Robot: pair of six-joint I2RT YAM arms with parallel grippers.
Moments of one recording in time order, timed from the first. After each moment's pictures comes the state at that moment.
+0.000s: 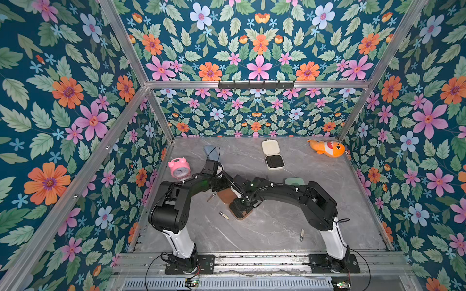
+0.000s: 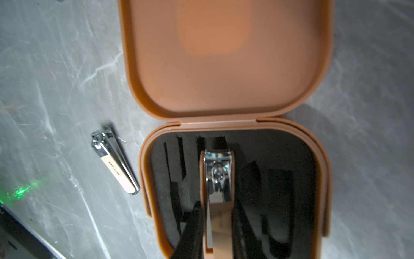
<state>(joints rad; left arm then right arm) -0.27 1.75 0.93 -0.20 0.36 -0.47 0.98 2.11 1.55 -0.71 -0.12 0.43</state>
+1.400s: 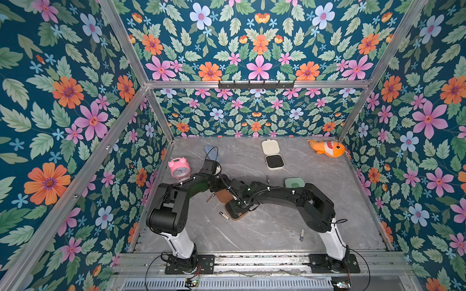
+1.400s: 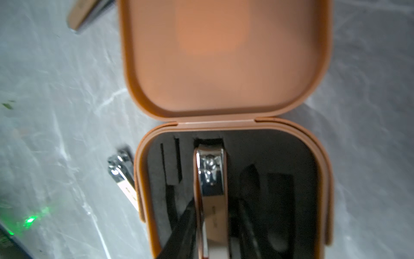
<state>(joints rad) -0.27 1.70 0.93 -0.26 0.35 -0.49 1.02 2.13 1.57 -0.66 -0.05 0.53</state>
